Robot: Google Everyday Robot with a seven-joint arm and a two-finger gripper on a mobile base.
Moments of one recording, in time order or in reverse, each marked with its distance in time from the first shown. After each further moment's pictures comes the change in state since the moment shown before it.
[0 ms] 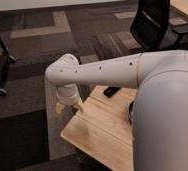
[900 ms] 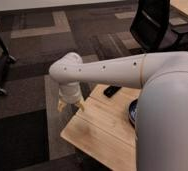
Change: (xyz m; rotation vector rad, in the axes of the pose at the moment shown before) arm -0.025 -0.027 -0.004 -0.046 -0.011 0.085
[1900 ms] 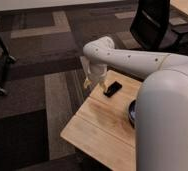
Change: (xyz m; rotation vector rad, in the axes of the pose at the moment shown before) arm -0.112 -0.105 -0.015 0.015 -0.092 0.223
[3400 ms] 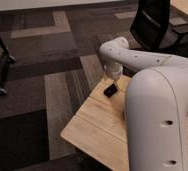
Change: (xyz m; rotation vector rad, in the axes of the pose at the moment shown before) arm -0.071 -0.087 0.029 0.102 -0.086 0.584
